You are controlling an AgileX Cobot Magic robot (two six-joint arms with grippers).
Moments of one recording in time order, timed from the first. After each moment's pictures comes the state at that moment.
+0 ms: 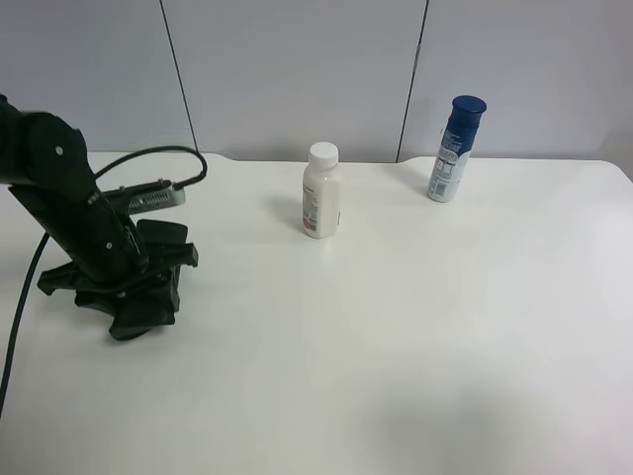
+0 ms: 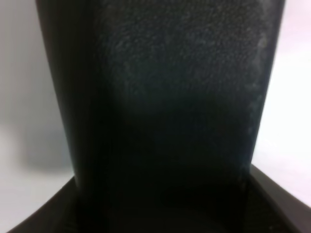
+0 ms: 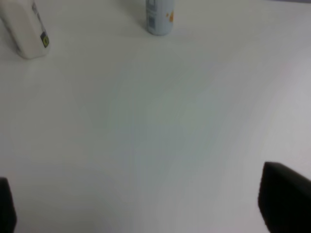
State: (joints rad) left arm -0.33 1.74 -0.85 -0.18 0.58 -0.35; right arm 0.07 0.00 -0.51 0.11 1.06 -0.13
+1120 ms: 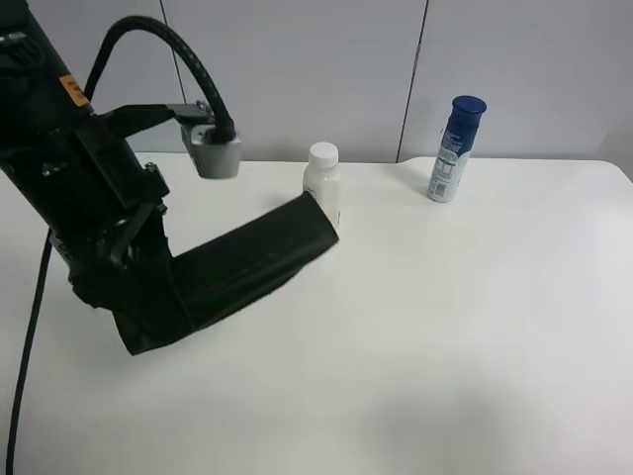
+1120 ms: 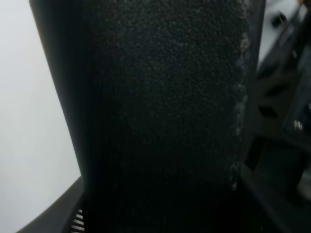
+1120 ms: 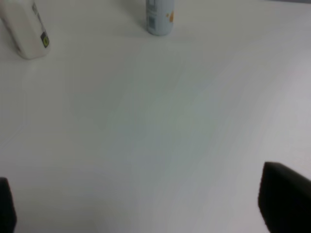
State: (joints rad) left arm -0.60 1.45 -1.10 -0.43 1.21 0.65; right arm 0.07 0.00 -0.51 0.11 1.06 -0.13
